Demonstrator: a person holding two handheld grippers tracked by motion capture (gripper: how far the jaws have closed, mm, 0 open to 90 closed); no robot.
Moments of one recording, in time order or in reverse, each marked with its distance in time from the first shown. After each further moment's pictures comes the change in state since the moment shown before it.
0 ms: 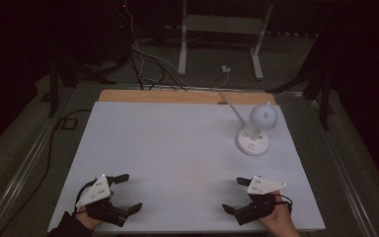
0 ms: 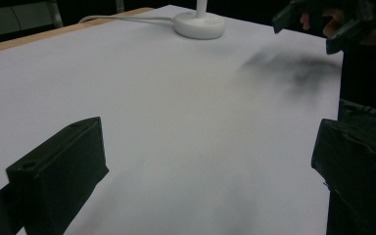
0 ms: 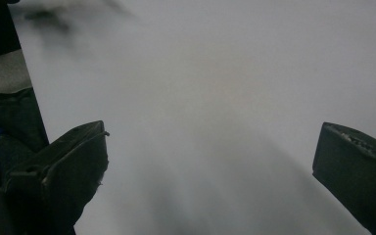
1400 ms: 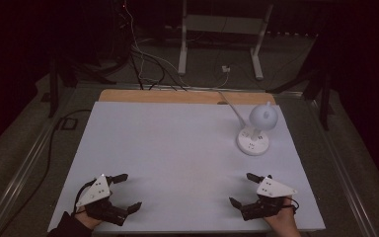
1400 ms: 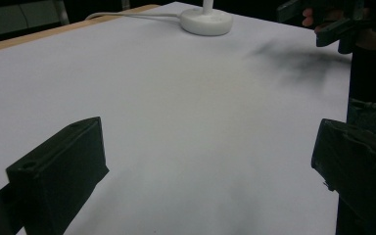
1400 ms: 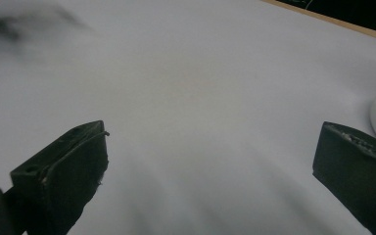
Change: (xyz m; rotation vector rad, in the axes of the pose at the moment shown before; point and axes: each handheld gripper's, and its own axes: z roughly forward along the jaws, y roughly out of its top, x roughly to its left) left arm 0.002 -0.003 0.000 0.007 0.019 0.000; right arm -0.015 -0.023 -0.007 -0.112 -0.142 -0.019
